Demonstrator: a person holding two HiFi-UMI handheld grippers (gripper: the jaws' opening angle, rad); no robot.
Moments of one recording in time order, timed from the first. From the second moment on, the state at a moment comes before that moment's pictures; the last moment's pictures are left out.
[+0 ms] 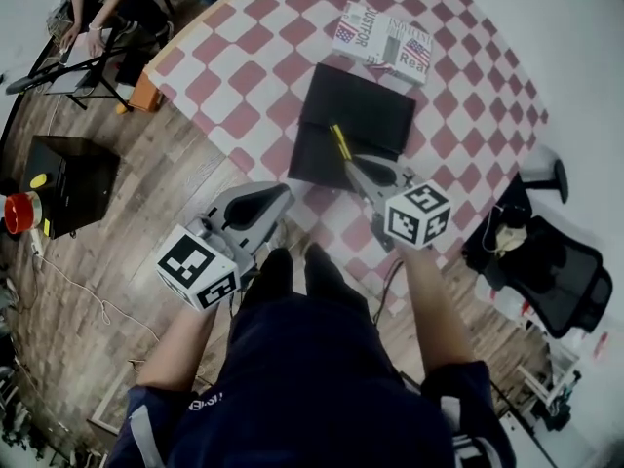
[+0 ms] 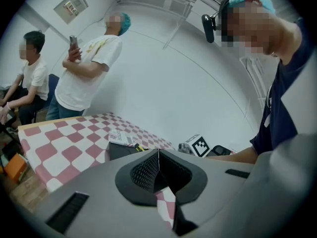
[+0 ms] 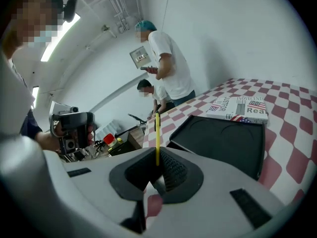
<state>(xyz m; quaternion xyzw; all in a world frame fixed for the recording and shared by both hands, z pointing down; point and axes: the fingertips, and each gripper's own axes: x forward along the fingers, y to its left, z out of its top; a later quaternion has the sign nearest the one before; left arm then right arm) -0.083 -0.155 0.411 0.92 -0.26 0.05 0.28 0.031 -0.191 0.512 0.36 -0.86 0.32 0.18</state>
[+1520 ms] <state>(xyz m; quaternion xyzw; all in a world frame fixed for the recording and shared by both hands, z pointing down) -0.093 -0.147 0.453 0.90 -0.30 0.06 0.32 0.004 -0.193 0.664 0.29 -0.78 0.39 0.39</state>
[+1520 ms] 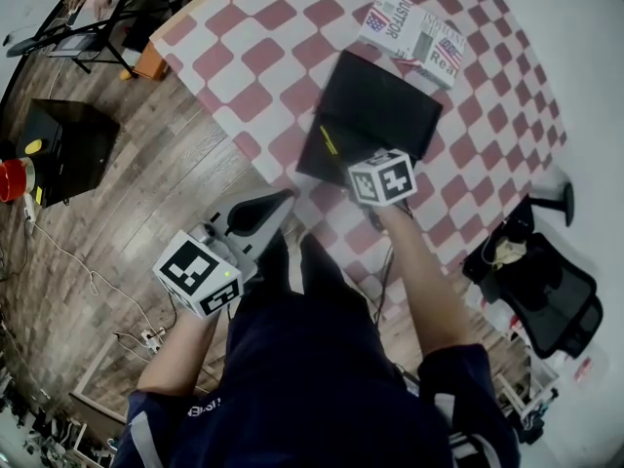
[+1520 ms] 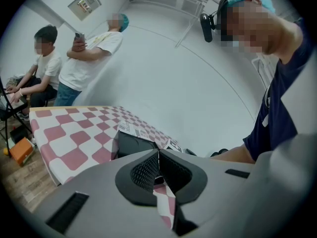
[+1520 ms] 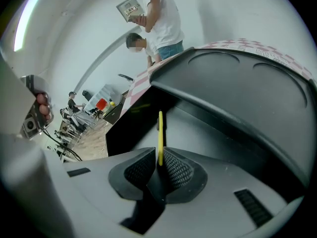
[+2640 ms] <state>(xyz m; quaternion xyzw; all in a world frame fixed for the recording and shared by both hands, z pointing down) -0.026 -0.186 0.416 0.93 -0.24 0.10 0.27 0.074 -0.203 0.513 0.38 -0.84 0.33 0.18</state>
